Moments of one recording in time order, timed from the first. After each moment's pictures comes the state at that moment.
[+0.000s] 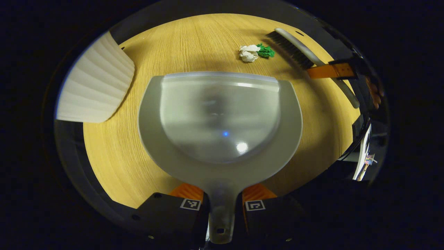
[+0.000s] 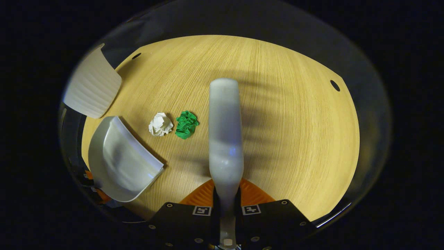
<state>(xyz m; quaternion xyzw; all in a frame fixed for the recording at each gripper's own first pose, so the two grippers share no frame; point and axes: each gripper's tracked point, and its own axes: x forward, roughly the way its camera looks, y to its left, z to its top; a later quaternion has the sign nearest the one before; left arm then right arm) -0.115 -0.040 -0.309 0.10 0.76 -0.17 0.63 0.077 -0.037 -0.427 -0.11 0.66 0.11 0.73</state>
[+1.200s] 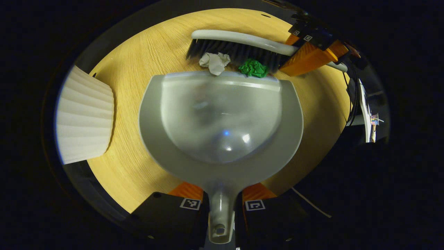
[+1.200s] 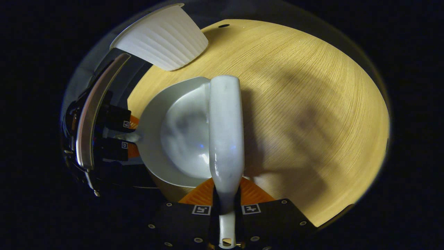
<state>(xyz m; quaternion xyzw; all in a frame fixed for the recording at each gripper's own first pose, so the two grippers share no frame) -0.096 -0.009 -0.303 0.18 0.74 -0.26 0.59 0.037 0.052 -0.410 -0.11 0.70 0.40 0.59</state>
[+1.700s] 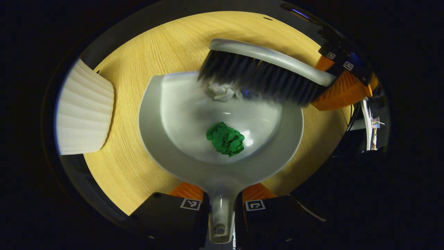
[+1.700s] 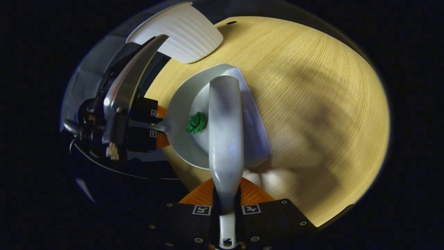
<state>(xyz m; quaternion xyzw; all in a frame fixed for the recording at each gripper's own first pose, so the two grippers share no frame) -0.116 -0.011 -0.315 0.16 0.73 -0.25 0.61 -0.022 0.055 -0.392 -0.07 0.71 0.41 0.57</state>
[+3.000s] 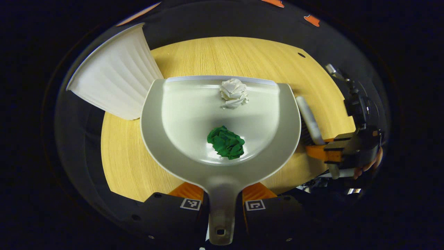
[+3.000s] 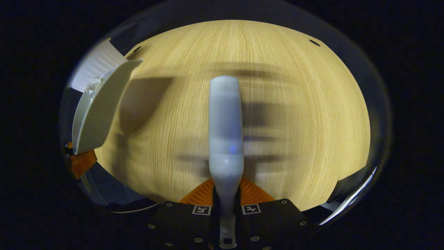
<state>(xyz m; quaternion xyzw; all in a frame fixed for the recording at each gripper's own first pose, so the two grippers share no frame) -0.107 -0.024 -0.216 0.06 0.68 -0.11 0.72 -0.006 0.002 -0.448 -0.02 0.70 0.06 0.72</state>
